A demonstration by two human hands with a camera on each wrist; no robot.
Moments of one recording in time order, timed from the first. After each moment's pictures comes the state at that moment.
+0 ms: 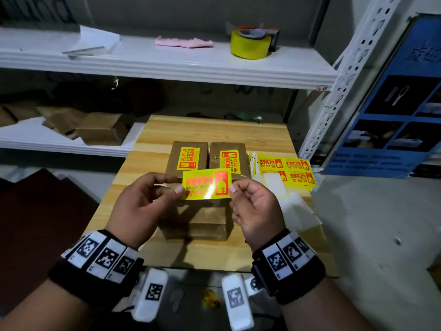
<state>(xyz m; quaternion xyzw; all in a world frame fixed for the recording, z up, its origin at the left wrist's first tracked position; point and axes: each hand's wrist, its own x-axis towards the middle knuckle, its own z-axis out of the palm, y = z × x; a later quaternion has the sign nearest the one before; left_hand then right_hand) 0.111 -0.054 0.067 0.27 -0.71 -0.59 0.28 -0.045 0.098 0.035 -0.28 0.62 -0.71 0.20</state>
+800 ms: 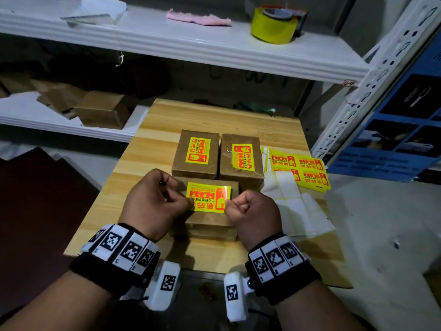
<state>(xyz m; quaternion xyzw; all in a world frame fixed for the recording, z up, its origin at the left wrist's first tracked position) 0.099 -0.073 0.039 0.41 -0.77 -0.45 0.22 -0.047 0.073 0.003 -0.27 0.83 -0.47 0.11</state>
